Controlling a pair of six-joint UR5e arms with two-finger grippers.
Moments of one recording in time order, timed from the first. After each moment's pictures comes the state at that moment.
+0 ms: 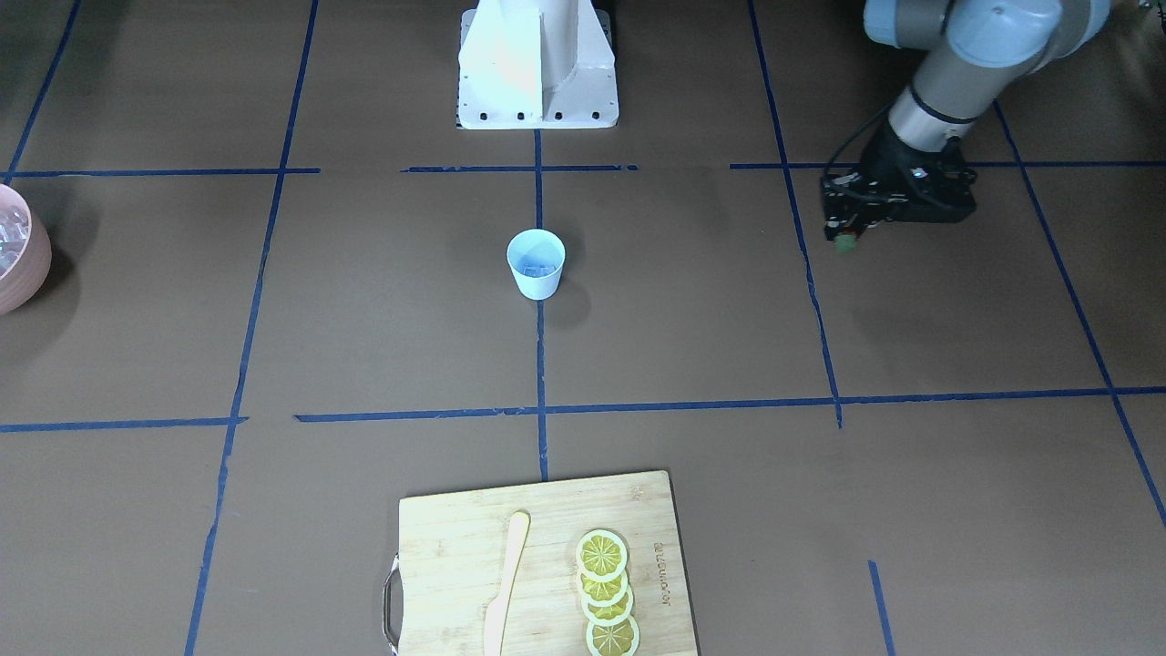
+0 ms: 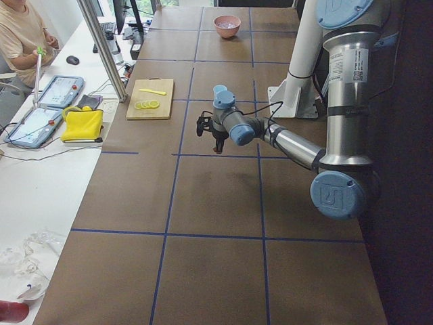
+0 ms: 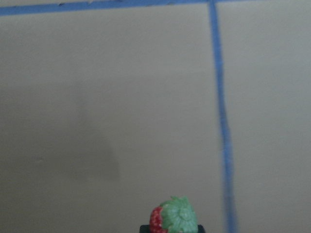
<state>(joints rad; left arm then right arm) -0.77 -1.74 -2.03 -1.71 -2.07 -1.09 1.63 -1.70 1.67 -1.59 2.32 -0.33</state>
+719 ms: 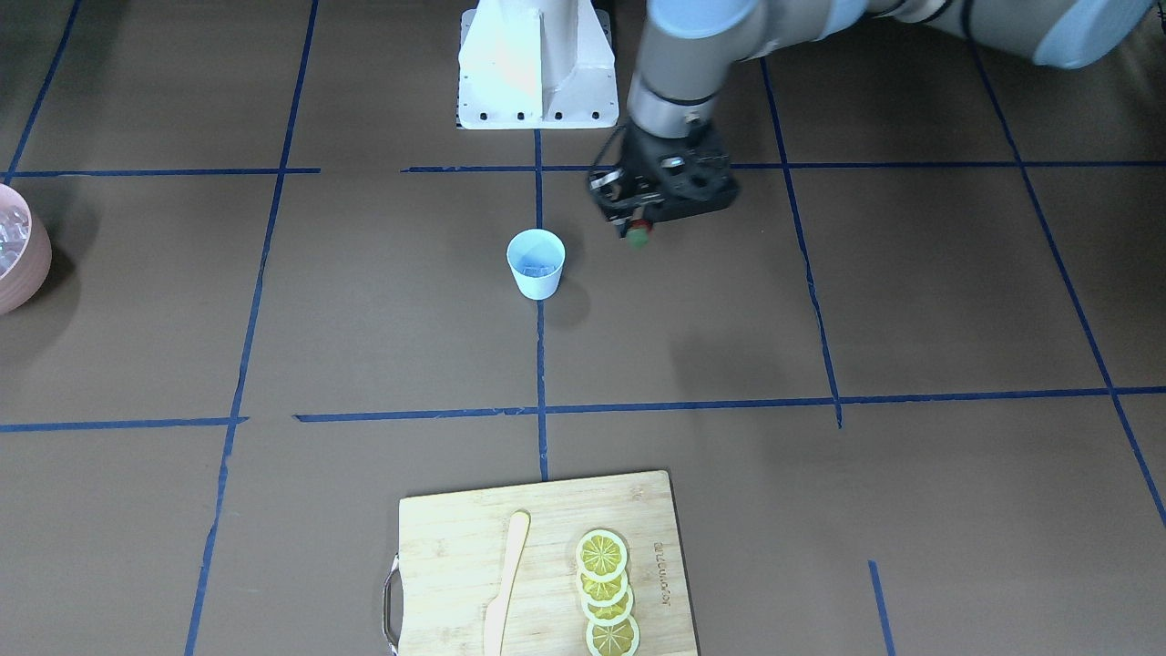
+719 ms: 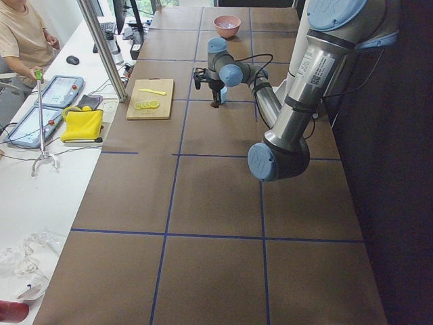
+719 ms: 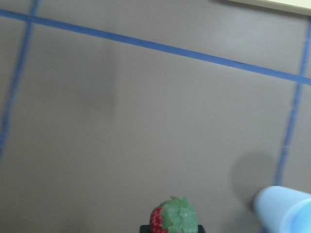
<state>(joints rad) -0.59 -2.37 -1.76 -1.37 -1.95 -1.48 1.63 -1.70 1.67 -1.59 2.33 -0.32</state>
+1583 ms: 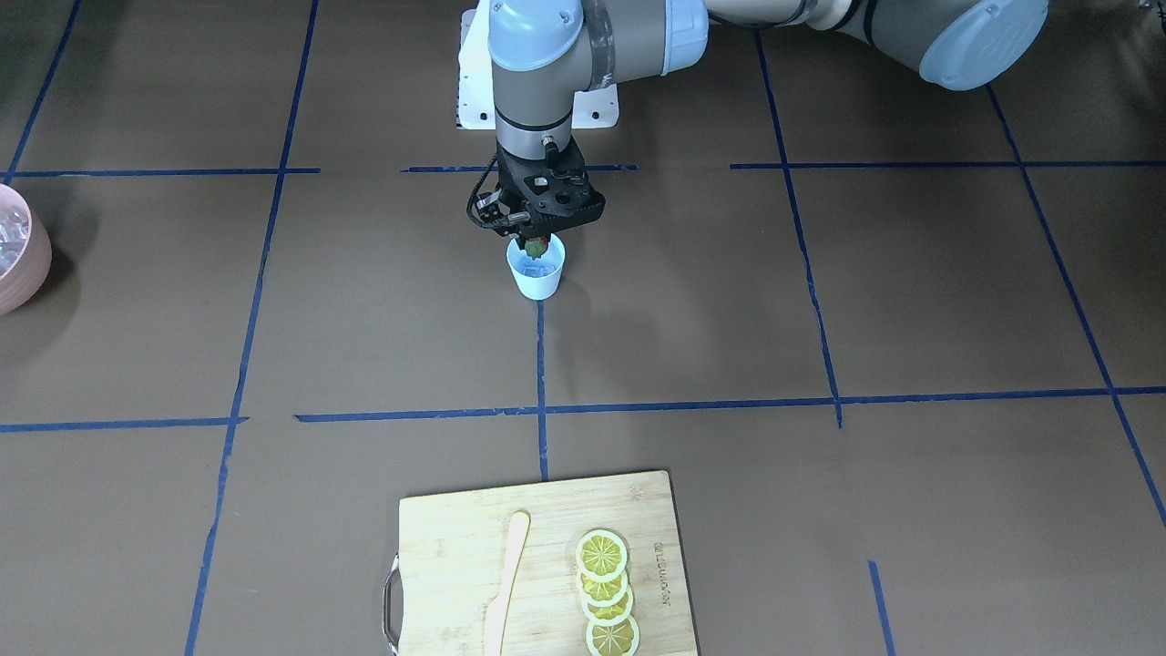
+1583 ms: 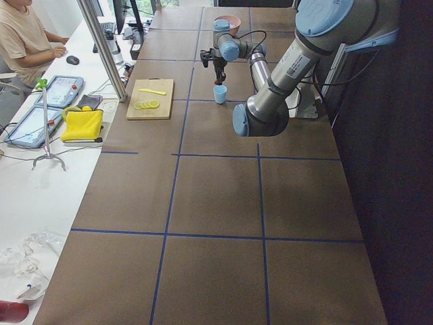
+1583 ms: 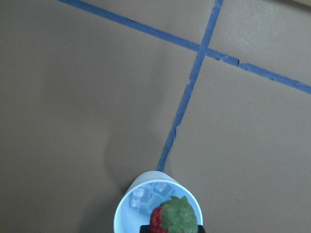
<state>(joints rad) -0.48 -2.49 -1.60 -1.43 -1.87 -1.58 1.63 -1.70 1.67 -1.59 2.33 -0.33</state>
